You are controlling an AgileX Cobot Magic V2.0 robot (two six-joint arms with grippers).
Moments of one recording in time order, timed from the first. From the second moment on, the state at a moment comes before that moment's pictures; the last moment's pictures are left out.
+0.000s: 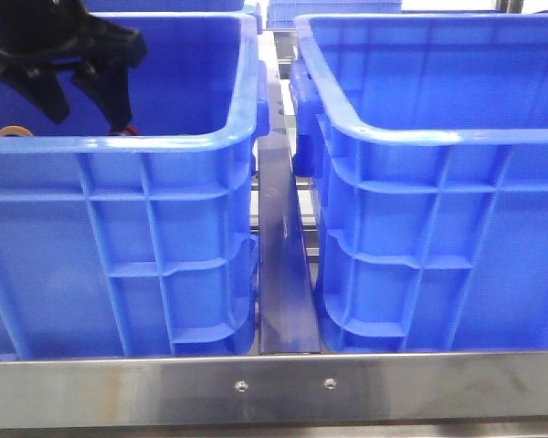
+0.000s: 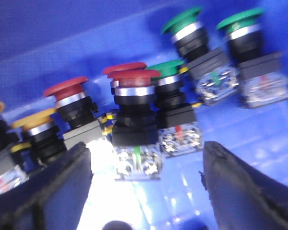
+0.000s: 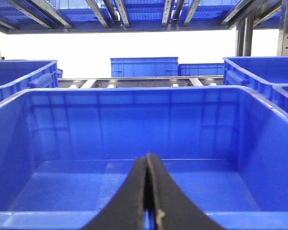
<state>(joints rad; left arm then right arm) -0.37 1.72 -1.39 0.10 0.76 -0.12 0.02 -0.01 0.03 0.05 -0.15 -0.01</state>
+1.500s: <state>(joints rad) -0.52 1.40 -1.31 0.08 0.80 -0.12 0.02 -0.01 0.03 0.05 -0.15 -0.01</state>
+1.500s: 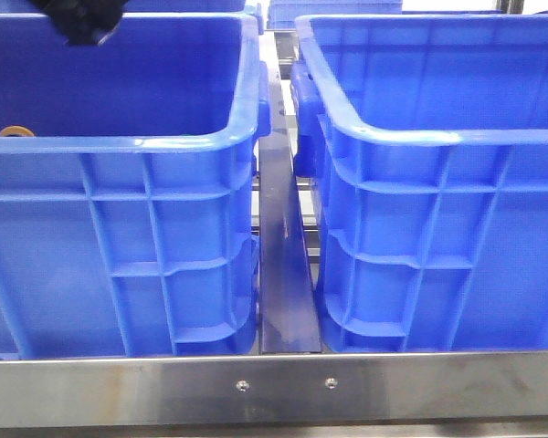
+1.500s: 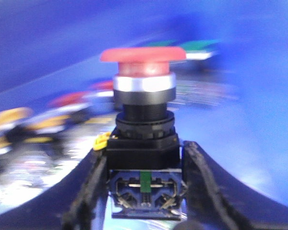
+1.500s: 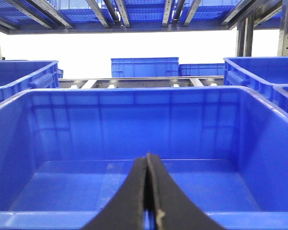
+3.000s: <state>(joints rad) -1.10 1.29 -1.26 0.06 0.67 -0.12 0.02 0.48 -0.80 0.27 0.78 0.08</state>
